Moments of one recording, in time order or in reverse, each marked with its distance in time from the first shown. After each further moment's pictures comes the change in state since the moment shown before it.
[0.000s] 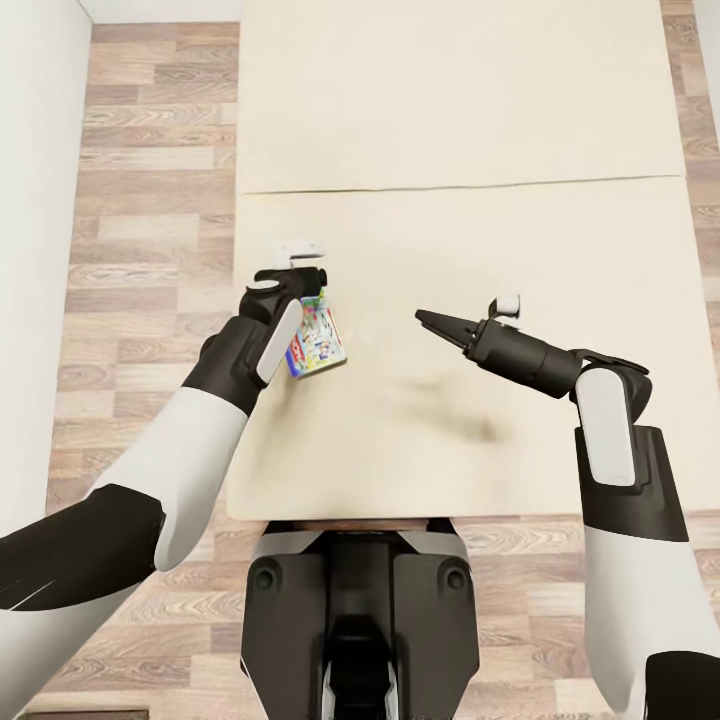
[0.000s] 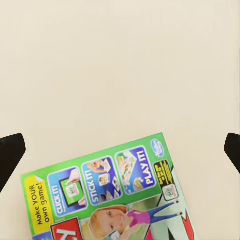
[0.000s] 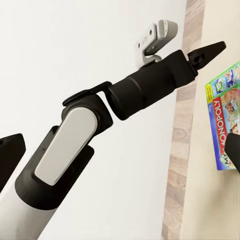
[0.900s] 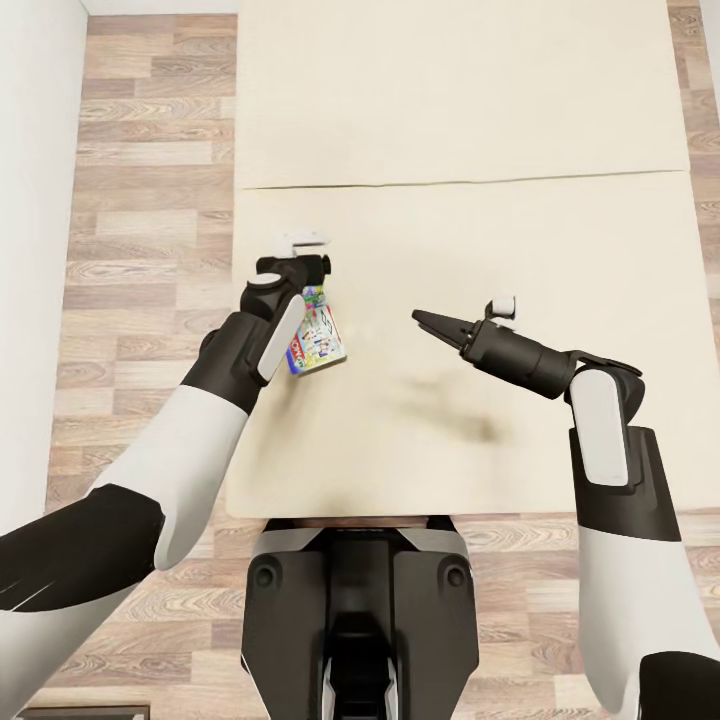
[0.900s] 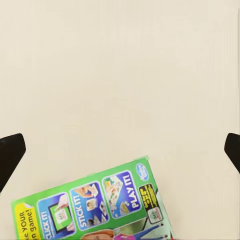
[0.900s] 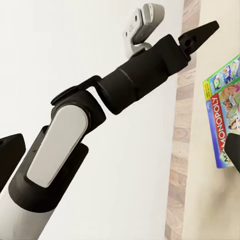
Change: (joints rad) left arm -0.004 0.000 -0.028 -0.041 -0.010 -0.034 -0.010; right arm 0.002 0.019 -0.005 0.011 0.009 -0.004 -0.002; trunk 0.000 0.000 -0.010
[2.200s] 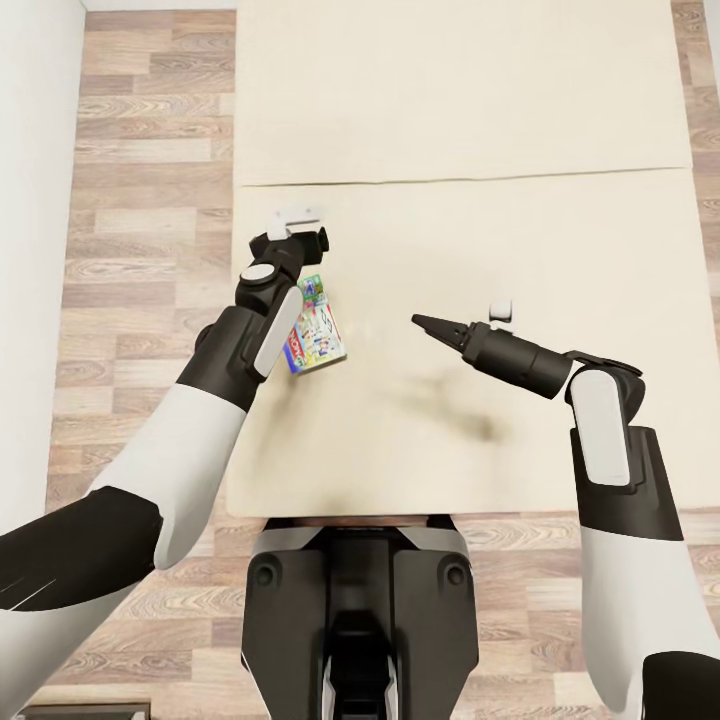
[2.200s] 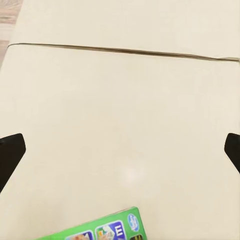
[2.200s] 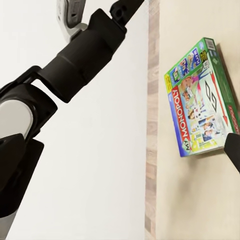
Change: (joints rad) left arm -0.002 0.000 0.006 -0.053 -0.002 -0.109 -0.001; right arm -0.001 -0.011 0.006 0.007 -0.008 0.004 -0.131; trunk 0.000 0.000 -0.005
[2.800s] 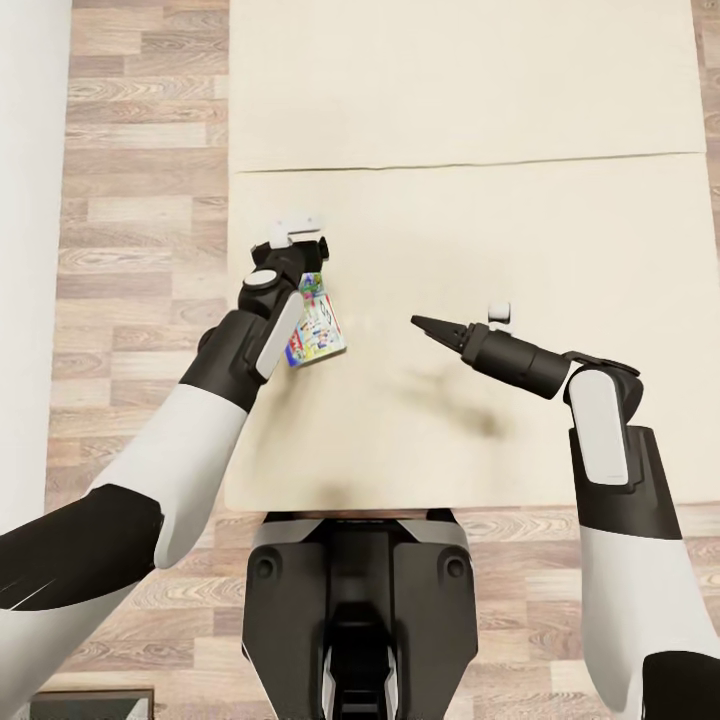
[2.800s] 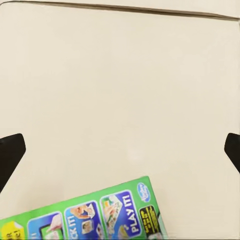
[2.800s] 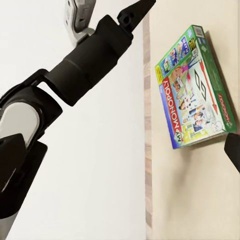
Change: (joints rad) left arm -0.001 0.000 0.002 0.046 0.002 -0.005 0.000; right arm -0.001 0.000 0.002 0.010 0.000 0.000 -0.001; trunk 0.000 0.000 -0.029
